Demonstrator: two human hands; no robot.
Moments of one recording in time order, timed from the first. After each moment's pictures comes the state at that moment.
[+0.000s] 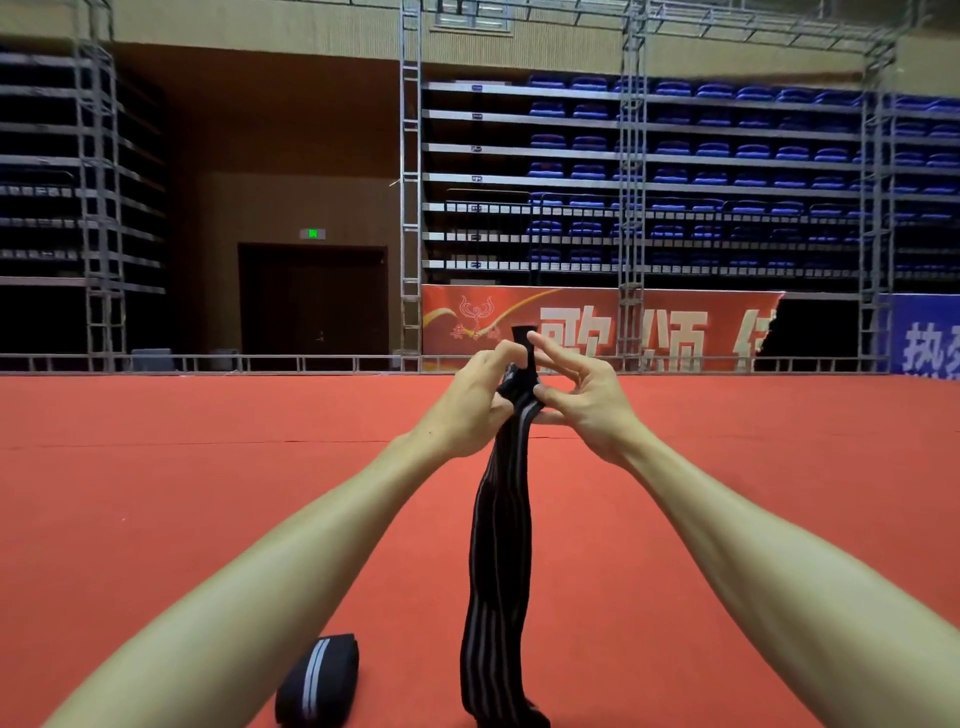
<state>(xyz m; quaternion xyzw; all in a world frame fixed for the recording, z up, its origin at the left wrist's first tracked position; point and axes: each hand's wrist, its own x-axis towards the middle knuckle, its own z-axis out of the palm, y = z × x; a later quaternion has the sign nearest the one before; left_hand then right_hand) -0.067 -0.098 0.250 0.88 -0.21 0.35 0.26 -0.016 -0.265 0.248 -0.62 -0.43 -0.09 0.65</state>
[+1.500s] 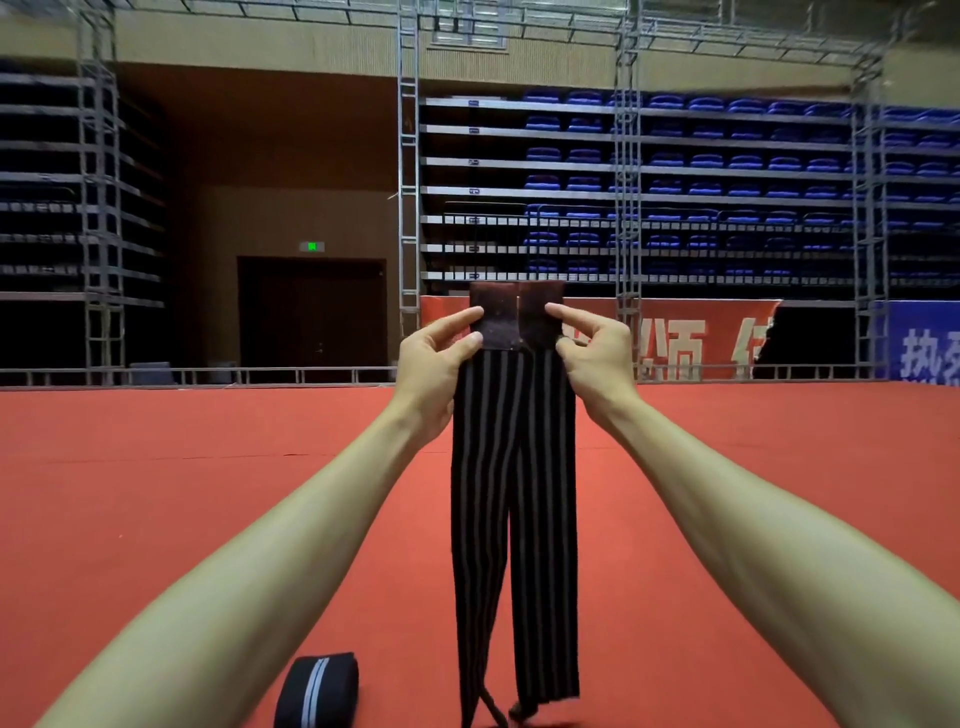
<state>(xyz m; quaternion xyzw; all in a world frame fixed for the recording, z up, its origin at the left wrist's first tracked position) -0.083 -0.094 0.288 0.60 -0.18 0.33 0.71 -0.018 -0.254 0.297 -0.66 -0.27 -0.31 0.63</state>
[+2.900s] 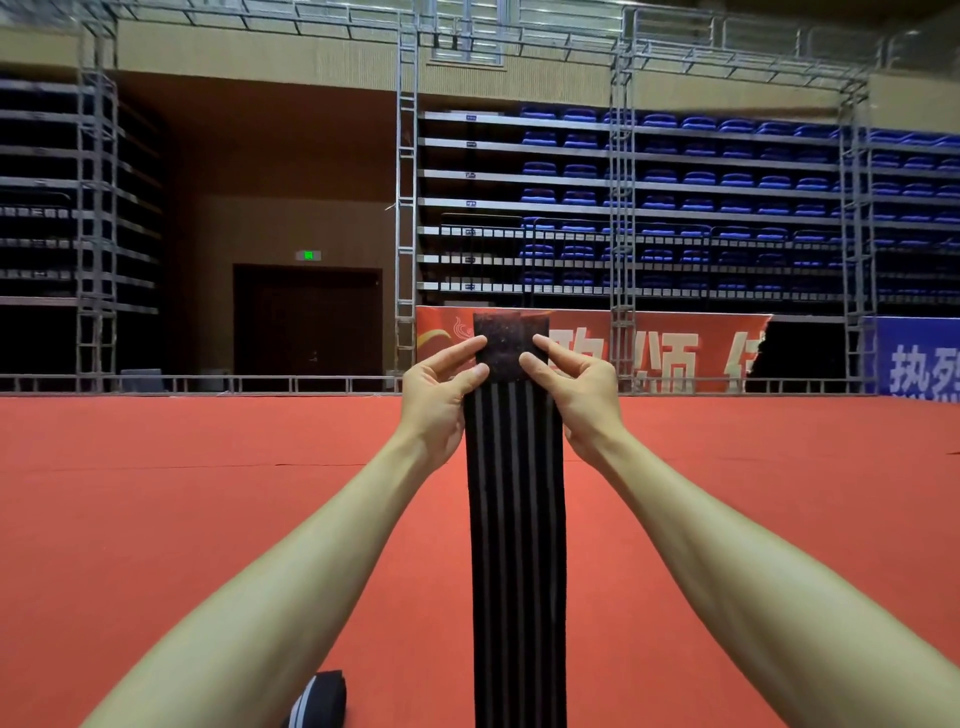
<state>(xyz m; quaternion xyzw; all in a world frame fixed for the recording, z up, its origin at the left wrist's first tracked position) -0.076 -0.102 0.274 0.52 -0.21 0.28 0.78 -0.017 -0.253 0.276 -0.58 -0.34 -0.17 0.72</state>
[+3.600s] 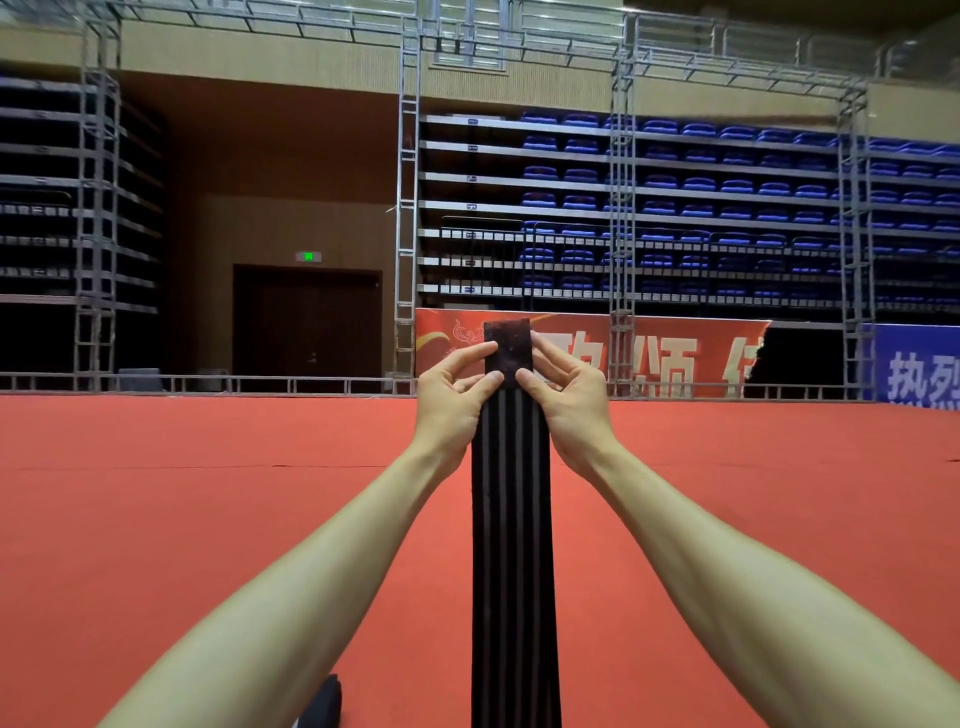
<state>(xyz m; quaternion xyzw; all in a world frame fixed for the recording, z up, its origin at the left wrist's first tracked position) -0.060 -0.112 0.267 0.61 -0.19 0.37 0.68 -0.025 -0.243 0.272 -0.58 -0.36 -0.19 0.71</state>
